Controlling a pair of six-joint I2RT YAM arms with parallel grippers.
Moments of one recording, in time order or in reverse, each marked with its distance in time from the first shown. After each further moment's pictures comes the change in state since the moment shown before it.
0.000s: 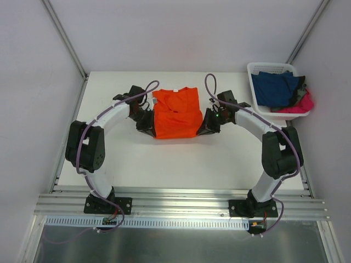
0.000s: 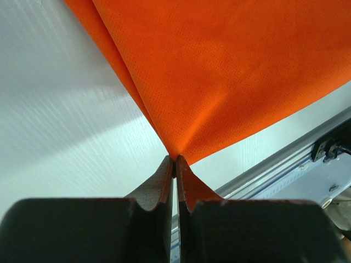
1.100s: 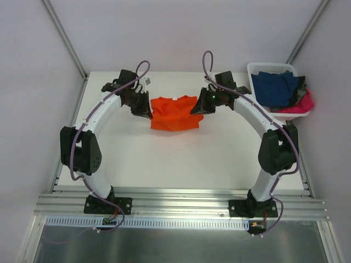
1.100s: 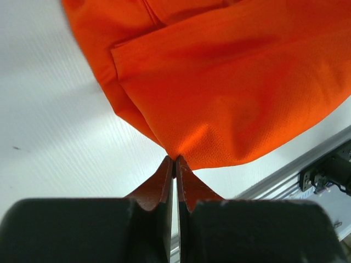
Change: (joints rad) left arm 0.051 -0.093 0.158 -0.034 -0.037 0.001; right arm 0.023 0.019 0.293 -0.041 0.002 -0.056
